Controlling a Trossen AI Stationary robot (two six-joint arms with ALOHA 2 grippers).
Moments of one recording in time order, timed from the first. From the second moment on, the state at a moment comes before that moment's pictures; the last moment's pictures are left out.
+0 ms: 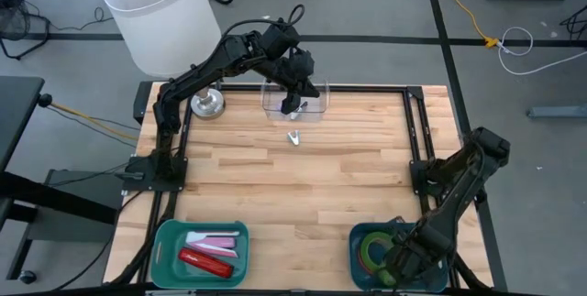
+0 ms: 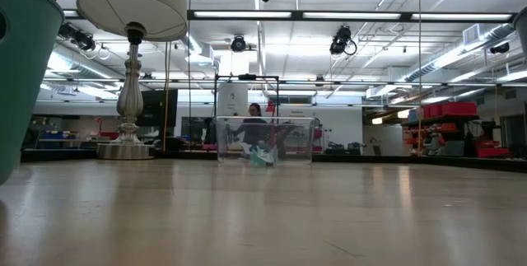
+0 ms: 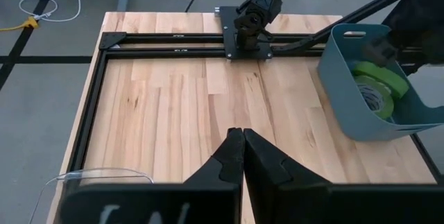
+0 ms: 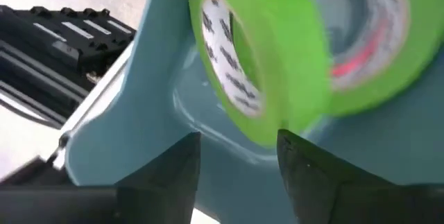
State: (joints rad) left arm 0.40 1.98 2.36 -1.05 0.42 0.25; right arm 0.92 1.61 1.29 -1.16 -0.26 0.45
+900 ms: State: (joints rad) left arm 0.38 1.98 2.36 -1.10 0.42 0.25; right arm 0.71 1.28 1.29 -1.20 0.22 0.32
